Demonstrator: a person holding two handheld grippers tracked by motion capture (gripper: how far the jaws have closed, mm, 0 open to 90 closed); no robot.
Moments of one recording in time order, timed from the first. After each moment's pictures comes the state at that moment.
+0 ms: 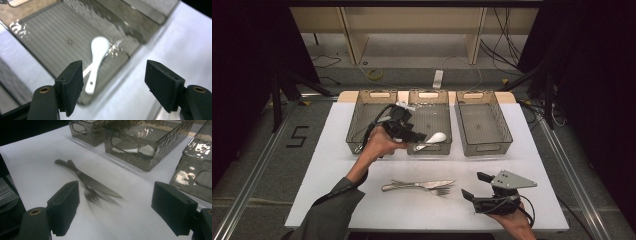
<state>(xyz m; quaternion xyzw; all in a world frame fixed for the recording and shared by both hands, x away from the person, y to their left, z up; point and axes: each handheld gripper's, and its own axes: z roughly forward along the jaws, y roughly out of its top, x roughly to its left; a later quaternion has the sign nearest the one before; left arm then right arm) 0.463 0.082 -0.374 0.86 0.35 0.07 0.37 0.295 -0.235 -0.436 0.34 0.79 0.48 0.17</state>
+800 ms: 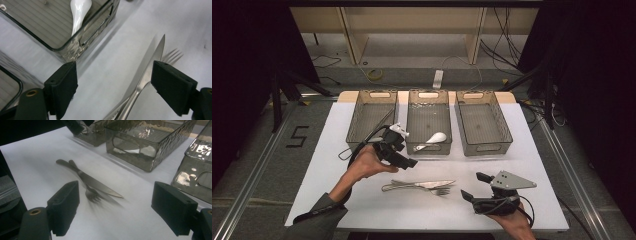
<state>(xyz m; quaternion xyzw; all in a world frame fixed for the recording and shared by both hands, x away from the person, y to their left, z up) 0.423 0.097 -0.401 0.90 0.30 0.04 0.32 0.294 -0.233 -0.436 0.34 0.79 0.48 0.17</state>
